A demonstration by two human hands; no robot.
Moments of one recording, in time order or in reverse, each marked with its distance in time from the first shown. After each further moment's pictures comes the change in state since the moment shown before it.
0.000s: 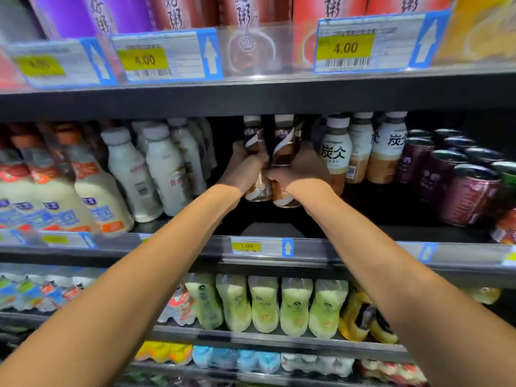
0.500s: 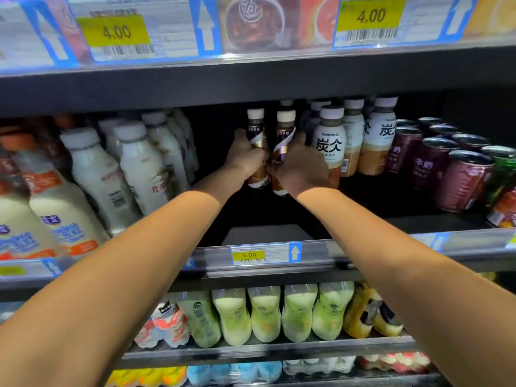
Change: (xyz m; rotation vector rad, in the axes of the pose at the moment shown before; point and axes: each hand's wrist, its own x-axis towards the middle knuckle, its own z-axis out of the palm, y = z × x) left_hand 0.070 -0.013 0.022 0.164 -0.070 0.086; right_hand 0.041 0.022 0.025 -0.383 0.275 -0.166
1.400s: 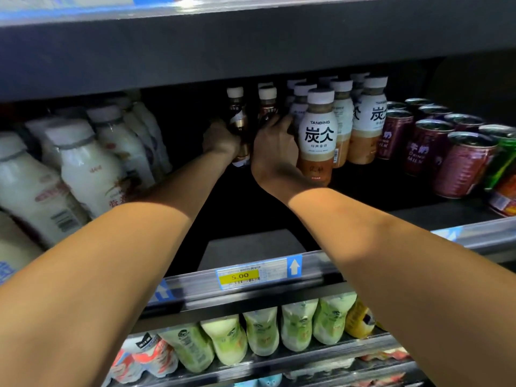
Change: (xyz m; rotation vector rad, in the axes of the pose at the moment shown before) left_hand 0.091 -0.030 0.020 0.265 0.169 -0.002; right_hand 0.043 -0.015 0.039 -0.199 0.096 0.032
